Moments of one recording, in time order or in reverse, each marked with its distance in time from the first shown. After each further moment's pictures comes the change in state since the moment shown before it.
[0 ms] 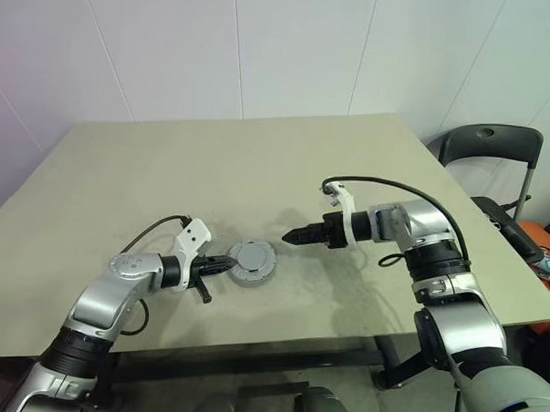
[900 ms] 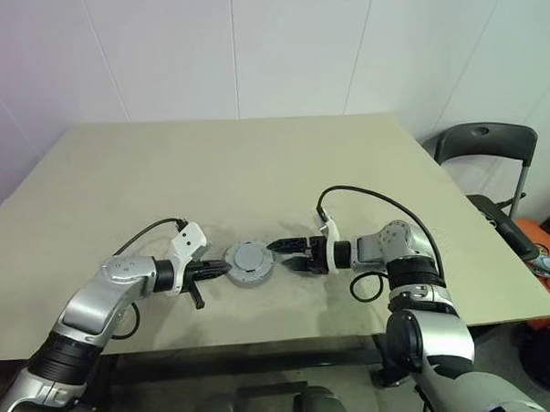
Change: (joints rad) left arm 0.037 0.049 0.006 -0.043 -0.017 0.001 -0.024; right arm 0.057 0.202 -0.311 0.148 0.172 0.198 -0.354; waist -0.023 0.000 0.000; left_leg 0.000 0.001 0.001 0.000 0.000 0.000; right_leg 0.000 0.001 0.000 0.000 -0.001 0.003
